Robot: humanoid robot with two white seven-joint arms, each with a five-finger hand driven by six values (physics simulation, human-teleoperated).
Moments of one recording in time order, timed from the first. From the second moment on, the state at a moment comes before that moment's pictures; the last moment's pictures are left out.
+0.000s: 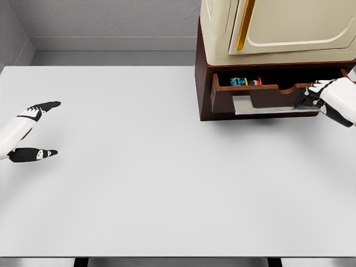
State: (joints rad) left arm 0.02 0.41 0.32 -1.54 -0.35 -0.61 -0.51; right arm -0.18 -0.90 0.19 -1.54 0.39 -0.61 0.01
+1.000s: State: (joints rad) left arm 0.04 0.41 0.32 -1.54 -0.35 -0.61 -0.51; right arm -0.33 -0.90 0.21 -1.41 0.38 -0.61 0.08
